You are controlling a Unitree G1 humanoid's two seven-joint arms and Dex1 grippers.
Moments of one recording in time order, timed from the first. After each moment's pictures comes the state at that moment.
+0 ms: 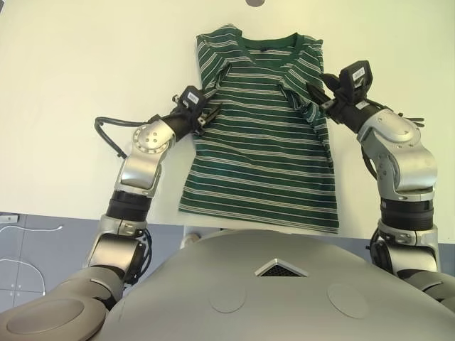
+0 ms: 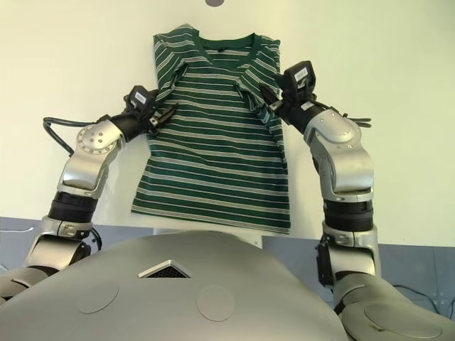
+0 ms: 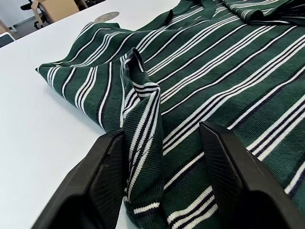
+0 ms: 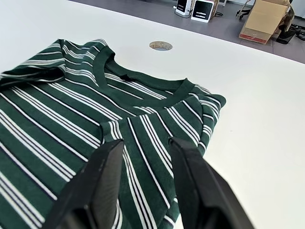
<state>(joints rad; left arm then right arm) -0.05 0.32 -0.22 -0.01 -0.04 0.26 -0.53 -0.02 -0.44 0.02 -0.28 0.23 0.62 0.46</state>
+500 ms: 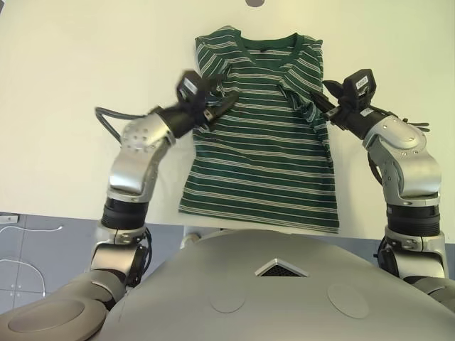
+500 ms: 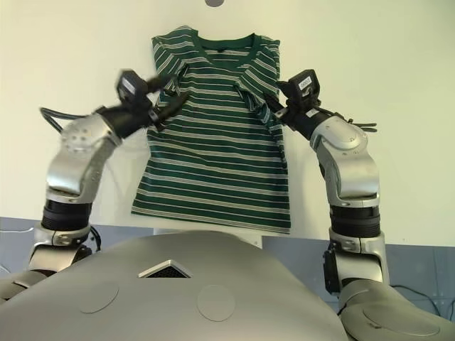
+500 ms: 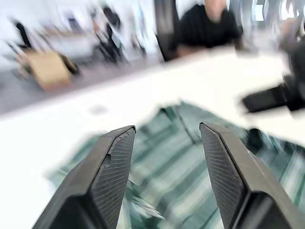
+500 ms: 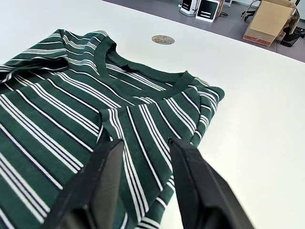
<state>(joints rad) -0.06 0.32 -0.04 -0.29 -0.33 0.28 -0.62 0.01 -0.46 0.00 -0.25 0.23 0.54 0.49</state>
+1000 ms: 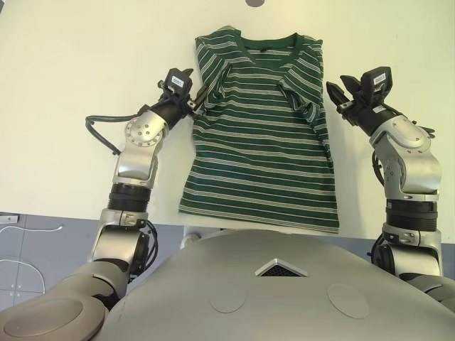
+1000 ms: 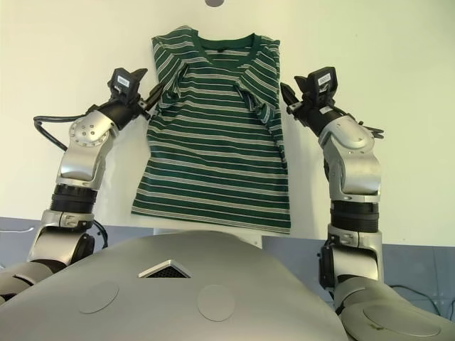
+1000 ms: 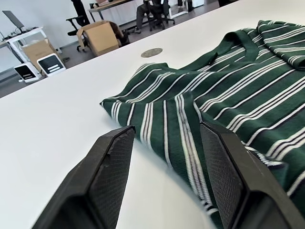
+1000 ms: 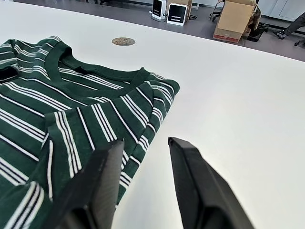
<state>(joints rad) -0.08 0.29 -0.17 0.08 -0.02 0.08 -0.44 0.00 -0.42 -0.07 -0.12 0.23 0.46 0.45</state>
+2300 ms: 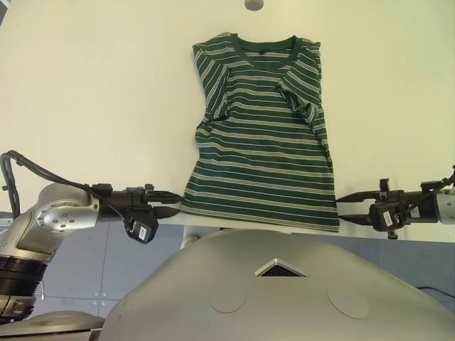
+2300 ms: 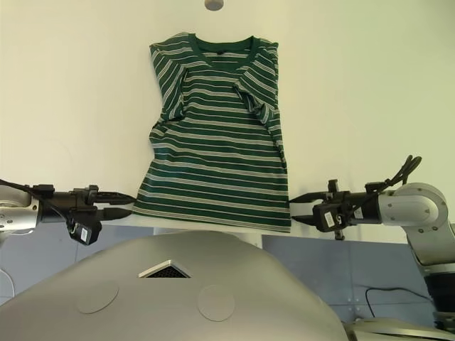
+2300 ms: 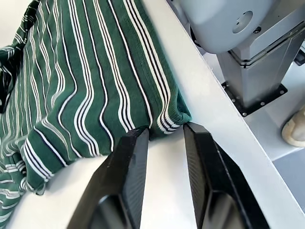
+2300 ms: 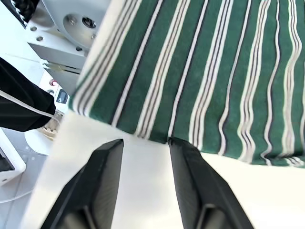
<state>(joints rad) 0.47 0.99 -0.09 -0.20 0.20 -0.86 -1.03 0.55 -1.06 -0.08 -0.17 0.08 -0.53 1.31</state>
